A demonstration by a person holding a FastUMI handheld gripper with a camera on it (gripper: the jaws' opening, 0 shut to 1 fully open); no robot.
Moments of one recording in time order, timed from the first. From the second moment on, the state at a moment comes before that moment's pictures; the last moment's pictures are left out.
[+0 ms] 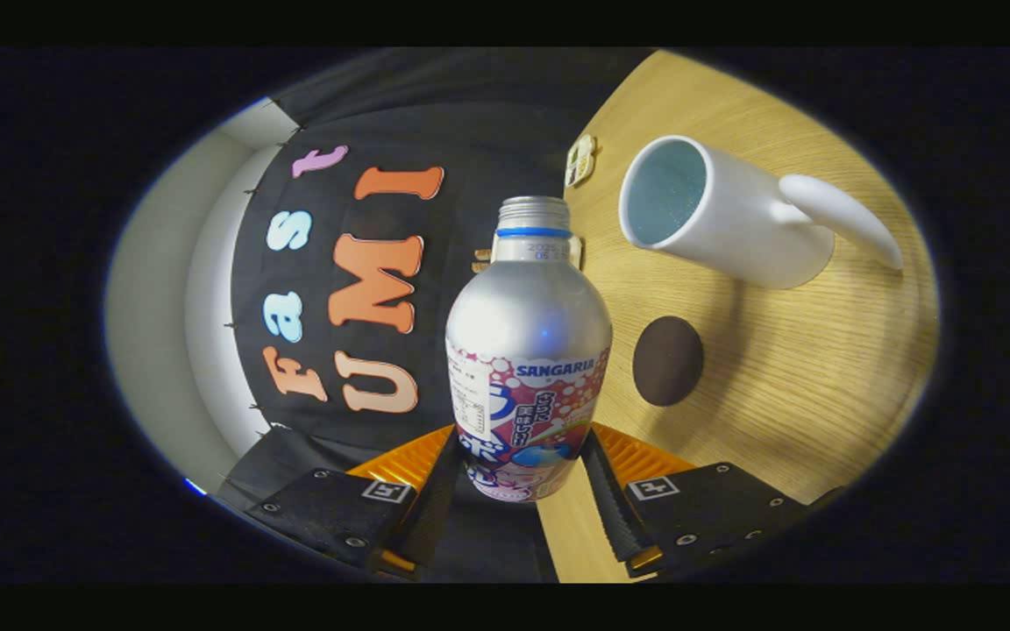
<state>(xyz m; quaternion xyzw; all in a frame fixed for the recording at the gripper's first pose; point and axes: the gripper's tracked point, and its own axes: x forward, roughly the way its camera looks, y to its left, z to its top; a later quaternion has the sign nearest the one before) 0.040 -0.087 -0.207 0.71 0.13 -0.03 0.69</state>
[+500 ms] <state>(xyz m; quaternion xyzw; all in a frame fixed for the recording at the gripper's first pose) 0.046 -0.097 -0.197 0.78 0.11 -0.05 0.62</state>
